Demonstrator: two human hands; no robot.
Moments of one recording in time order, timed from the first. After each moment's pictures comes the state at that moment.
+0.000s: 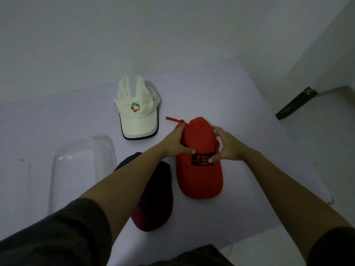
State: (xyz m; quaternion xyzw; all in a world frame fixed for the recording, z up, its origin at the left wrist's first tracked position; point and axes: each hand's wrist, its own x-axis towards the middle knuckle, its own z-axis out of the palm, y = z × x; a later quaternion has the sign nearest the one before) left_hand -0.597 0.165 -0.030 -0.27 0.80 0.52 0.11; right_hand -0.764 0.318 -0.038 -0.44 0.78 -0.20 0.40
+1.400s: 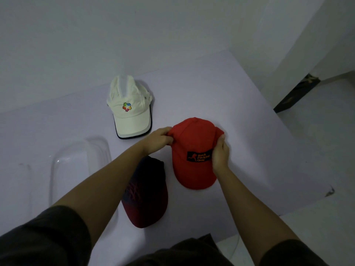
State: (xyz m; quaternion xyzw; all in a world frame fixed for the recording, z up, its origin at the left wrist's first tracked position) left_hand -0.583 0.161 -0.014 -0.29 0.76 0.57 0.10; right_hand -0.705 0.327 -0.093 0.04 0.74 -0.60 0.30
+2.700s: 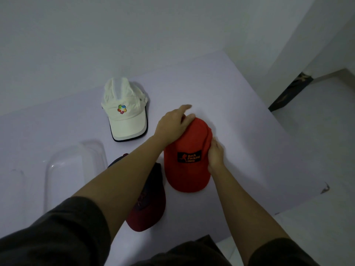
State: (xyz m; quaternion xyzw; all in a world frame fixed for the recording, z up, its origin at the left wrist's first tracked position) left_hand -0.645 0.181 -0.002 -0.27 0.90 0.32 -0.09; right_hand -0.710 0.318 -0.109 0.08 0.68 -0.66 0.33
